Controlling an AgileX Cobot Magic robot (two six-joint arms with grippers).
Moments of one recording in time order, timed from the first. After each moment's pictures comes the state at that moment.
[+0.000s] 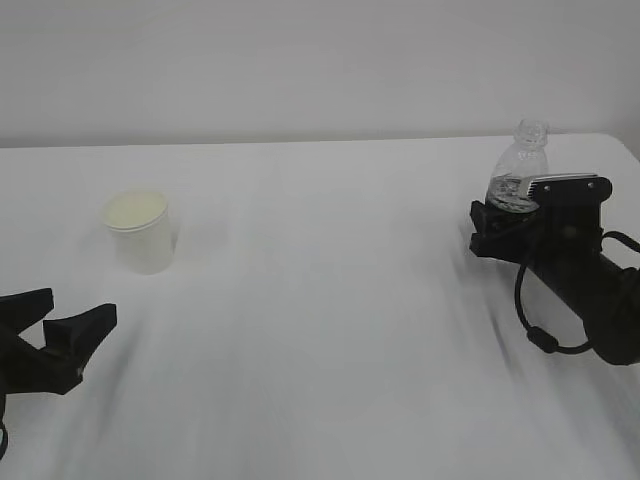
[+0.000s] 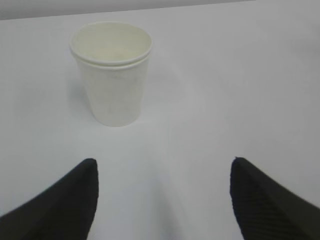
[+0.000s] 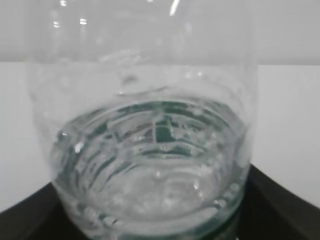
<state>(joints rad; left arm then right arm) -0.20 1.71 -0.14 0.14 -1.15 -0.12 0.07 2.25 -0.83 -0.05 -1.14 0.01</state>
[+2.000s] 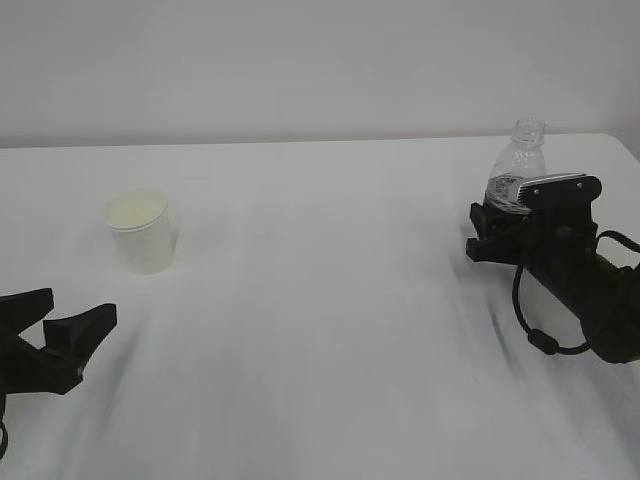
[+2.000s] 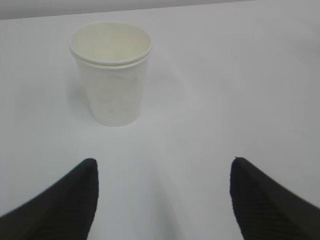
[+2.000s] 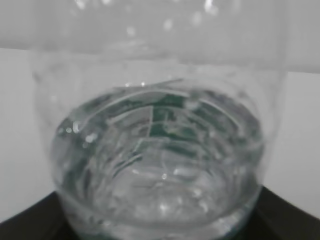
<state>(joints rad) -0.20 1.71 -0.14 0.14 -1.15 -0.12 0.07 2.27 -0.86 -0.08 -1.14 -0.04</state>
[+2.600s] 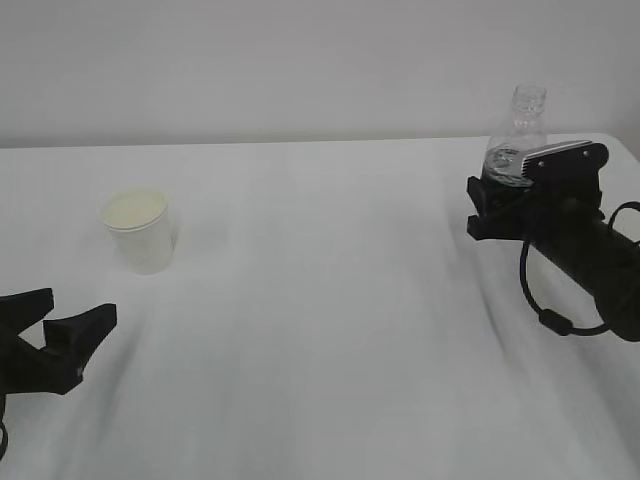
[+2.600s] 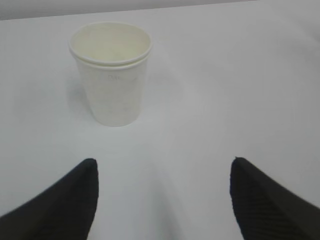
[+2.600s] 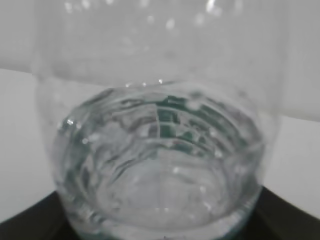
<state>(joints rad) -0.20 1.71 -0.14 0.14 -1.15 -0.12 0.07 2.15 -0.83 -0.14 -1.09 -0.07</state>
